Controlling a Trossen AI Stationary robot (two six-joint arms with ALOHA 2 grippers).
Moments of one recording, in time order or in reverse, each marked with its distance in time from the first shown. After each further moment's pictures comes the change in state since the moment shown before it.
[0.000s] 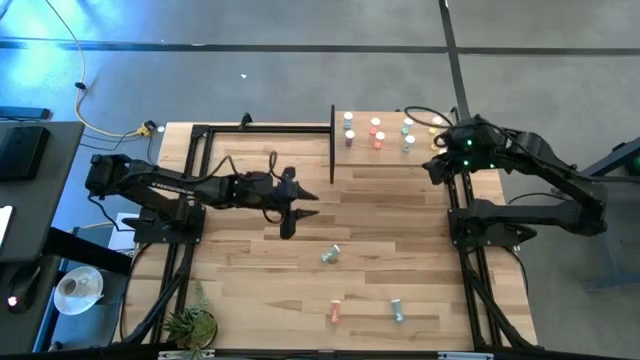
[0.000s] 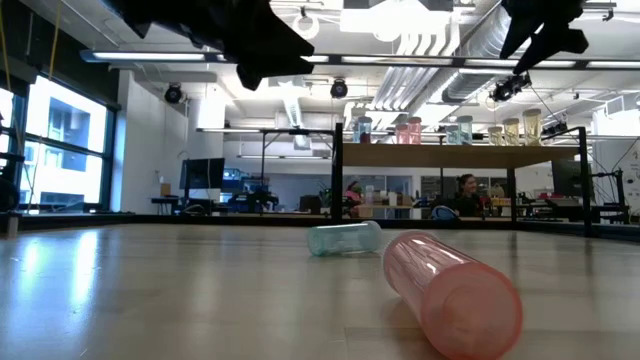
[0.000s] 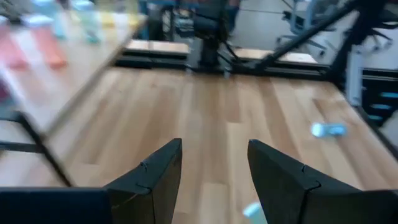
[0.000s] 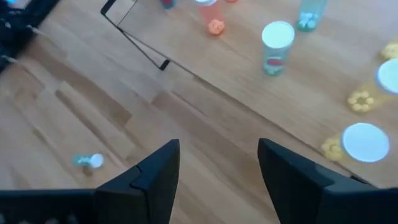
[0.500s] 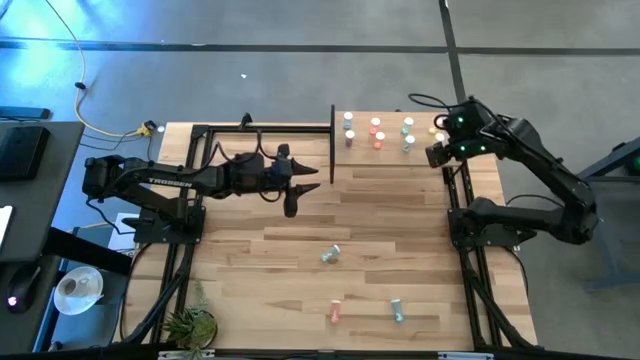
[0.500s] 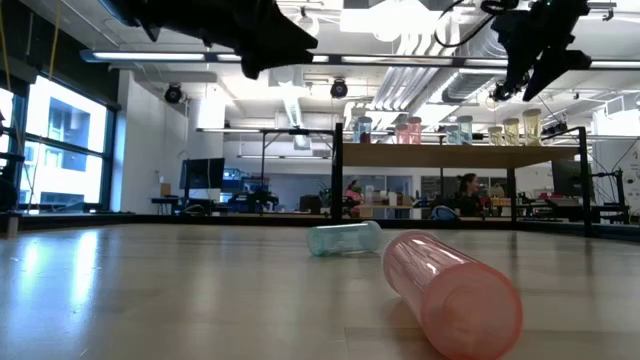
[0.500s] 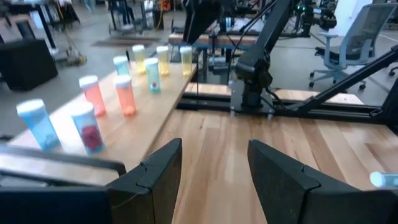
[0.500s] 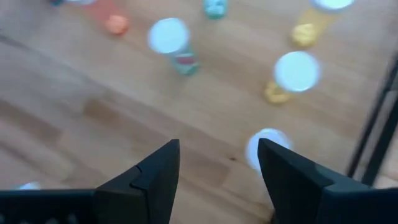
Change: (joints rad) left arm 0.129 -0.032 0.000 0.128 -0.022 0.076; right arm -0.320 0.107 0.000 -0.063 -0.030 -0.141
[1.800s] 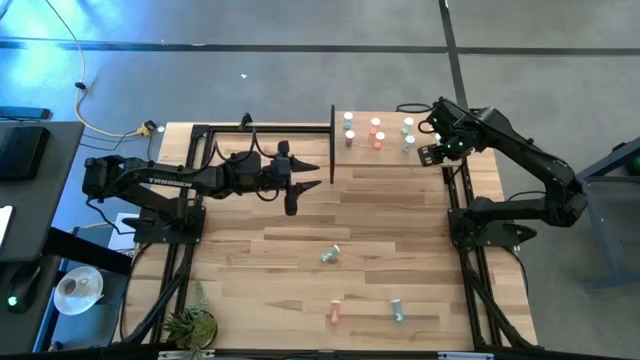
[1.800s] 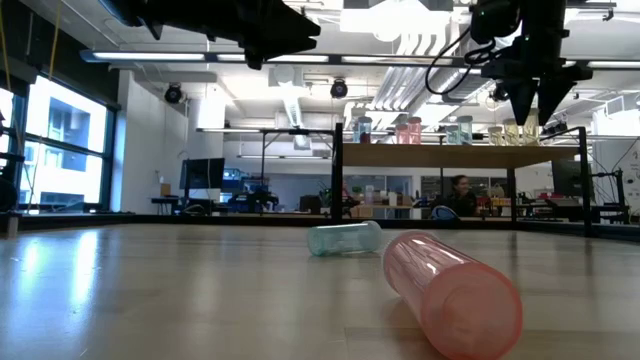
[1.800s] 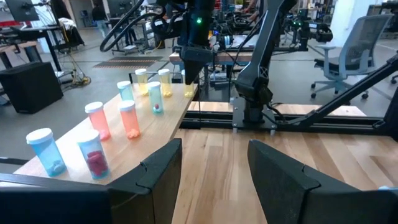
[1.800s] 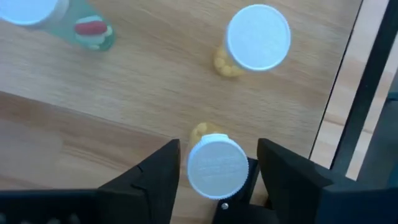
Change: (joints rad) left arm 0.001 0.000 0.000 0.073 0.000 0.045; right arm -0.003 0.192 -0.004 -0.107 0.147 0.105
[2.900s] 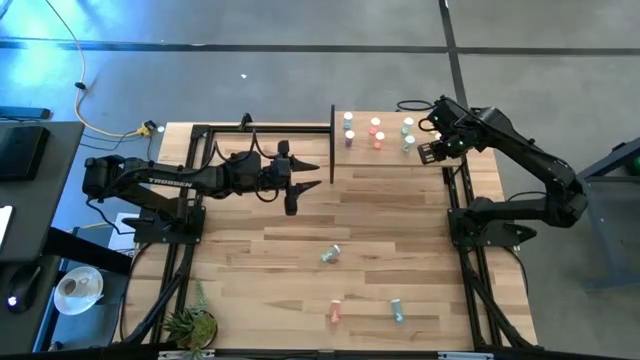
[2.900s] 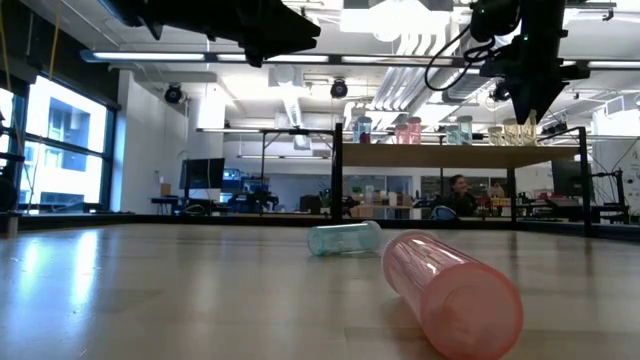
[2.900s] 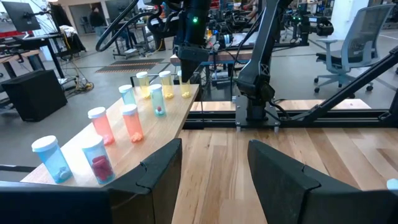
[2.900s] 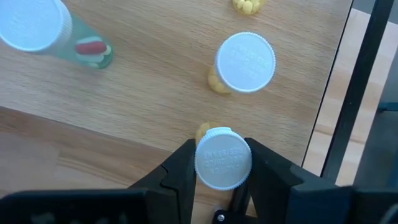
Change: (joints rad) left arm 0.000 0.000 0.000 0.000 0.000 0.050; right arm 0.000 -0.002 0.003 0.024 0.022 -0.014
